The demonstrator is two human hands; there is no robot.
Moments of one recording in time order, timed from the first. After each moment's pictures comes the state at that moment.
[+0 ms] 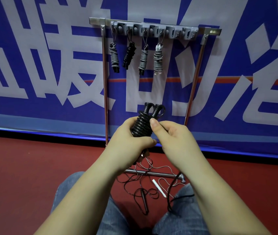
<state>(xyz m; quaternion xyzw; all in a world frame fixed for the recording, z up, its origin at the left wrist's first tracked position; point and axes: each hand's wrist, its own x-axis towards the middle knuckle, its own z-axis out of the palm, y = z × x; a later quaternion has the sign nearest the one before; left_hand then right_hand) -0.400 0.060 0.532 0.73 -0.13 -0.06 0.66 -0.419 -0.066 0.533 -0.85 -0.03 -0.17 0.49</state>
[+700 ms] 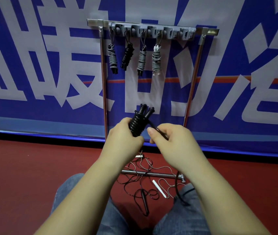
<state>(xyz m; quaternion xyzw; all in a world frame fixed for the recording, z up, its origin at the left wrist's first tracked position) -0.374 0.054 0.515 0.88 -0.10 0.10 0.46 -0.419 -0.073 0.531 -0.91 -0.03 -0.19 0.36</state>
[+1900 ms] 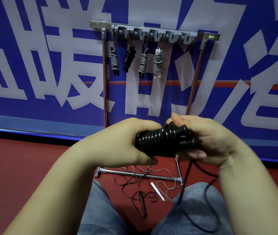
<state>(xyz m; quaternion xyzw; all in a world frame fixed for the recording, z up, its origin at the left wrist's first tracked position) -0.403 0.087 0.575 0.82 -0.41 -0.09 0.39 -0.437 -0.099 0.586 -0.70 -0.12 0.16 0.68</state>
